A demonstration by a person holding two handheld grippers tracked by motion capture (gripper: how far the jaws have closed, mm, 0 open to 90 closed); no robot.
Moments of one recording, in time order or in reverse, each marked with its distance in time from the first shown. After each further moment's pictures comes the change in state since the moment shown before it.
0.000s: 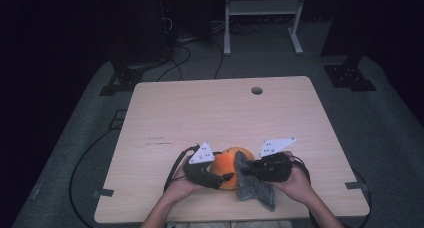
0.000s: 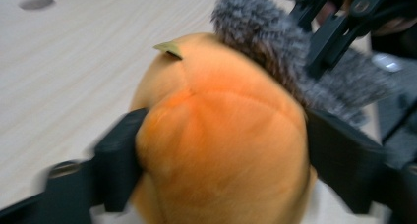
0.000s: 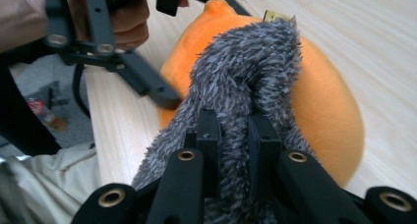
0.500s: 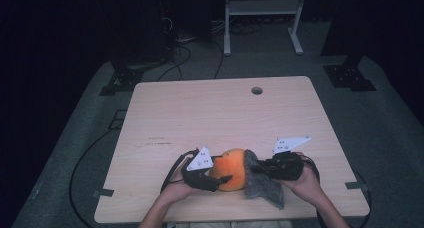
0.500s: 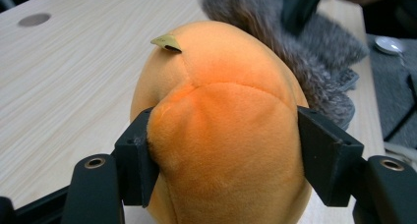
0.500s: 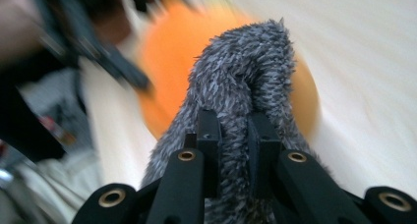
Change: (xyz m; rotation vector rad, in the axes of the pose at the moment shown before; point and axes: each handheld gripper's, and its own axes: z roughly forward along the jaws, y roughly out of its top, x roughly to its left) left arm -0.006 -0.007 -0.003 -0.002 -0.042 0.110; right arm -0.014 -0.014 -0.019 -0.054 0.024 0.083
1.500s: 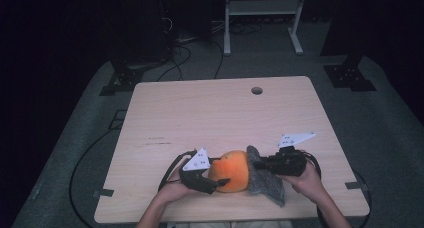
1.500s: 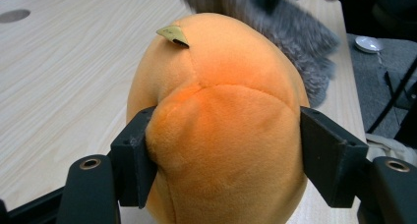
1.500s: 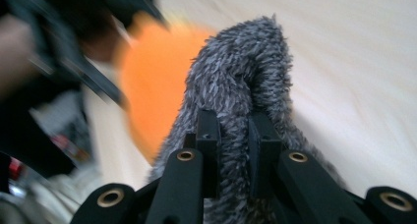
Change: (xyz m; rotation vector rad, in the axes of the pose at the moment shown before) left arm 0.004 -0.007 -0.004 -0.009 -0.051 -0.011; right arm -0.018 -0.003 -0.005 -0.036 0.027 0.083
